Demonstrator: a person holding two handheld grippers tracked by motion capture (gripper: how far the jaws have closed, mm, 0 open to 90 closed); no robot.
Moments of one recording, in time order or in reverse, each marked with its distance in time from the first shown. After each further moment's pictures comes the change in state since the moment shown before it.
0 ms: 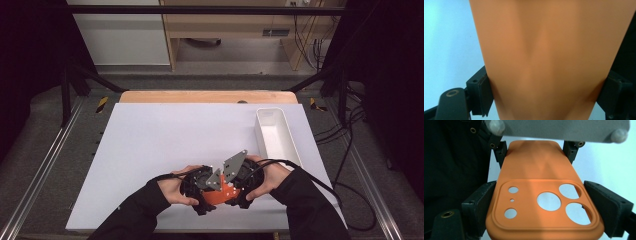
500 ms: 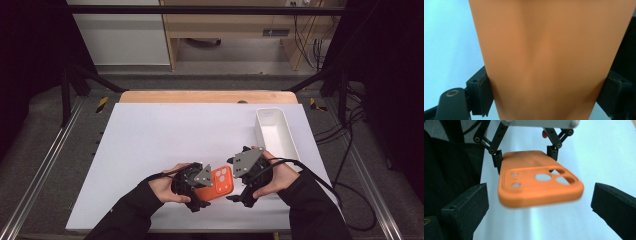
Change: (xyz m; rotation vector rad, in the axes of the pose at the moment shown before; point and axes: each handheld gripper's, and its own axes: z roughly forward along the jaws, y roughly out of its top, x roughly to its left) left arm 0.007 -0.023 -0.011 -0.046 0.028 -0.048; right arm 0.002 -0.010 -0.020 -0.171 -0.105 0.032
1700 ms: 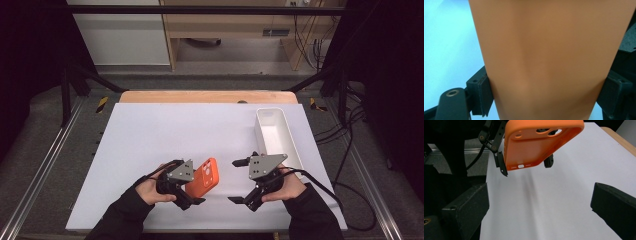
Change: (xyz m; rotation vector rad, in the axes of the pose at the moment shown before) left arm 0.004 -0.034 -0.020 -0.269 -0.011 -0.081; right arm 0.009 -0.038 0.001 -0.277 -0.031 0.133
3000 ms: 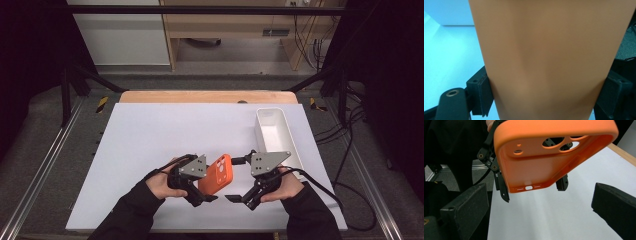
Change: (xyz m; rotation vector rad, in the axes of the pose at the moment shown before) left arm -0.001 0.040 0.007 -0.038 -0.048 0.073; right arm -0.001 0.006 0.000 -0.117 0.035 0.038
